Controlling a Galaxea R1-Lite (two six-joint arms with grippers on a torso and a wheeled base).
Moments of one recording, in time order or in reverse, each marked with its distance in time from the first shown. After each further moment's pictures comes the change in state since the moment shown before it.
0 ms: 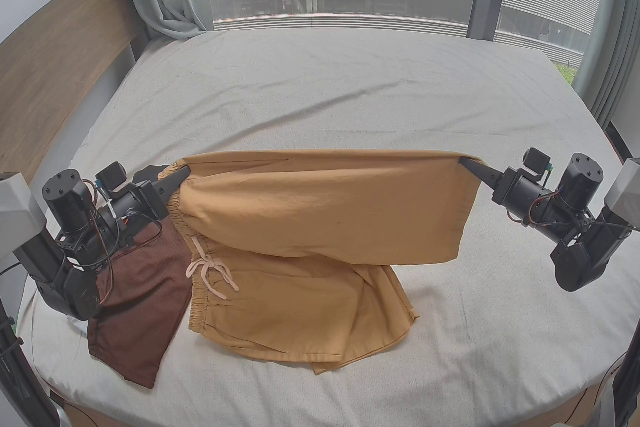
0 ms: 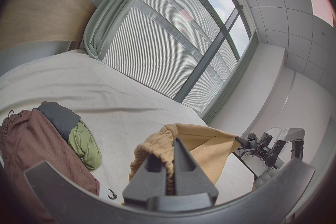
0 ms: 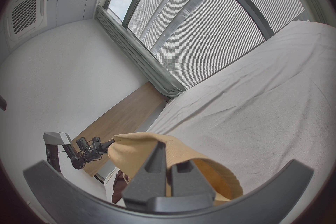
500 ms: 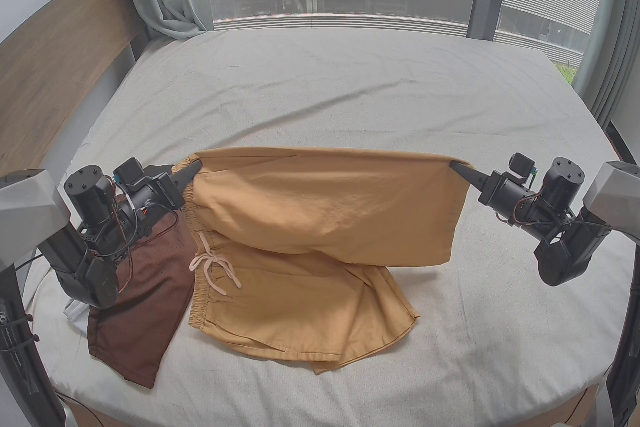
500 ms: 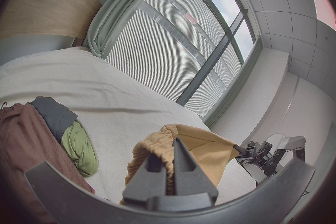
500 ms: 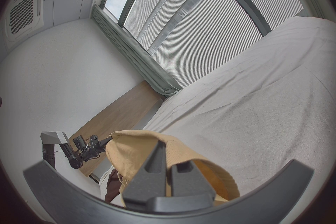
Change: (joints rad) left arm -0.026 0.117 -0.139 0.001 0.054 -0.045; right arm -0.011 0.138 -0.126 0.004 0.000 0.001
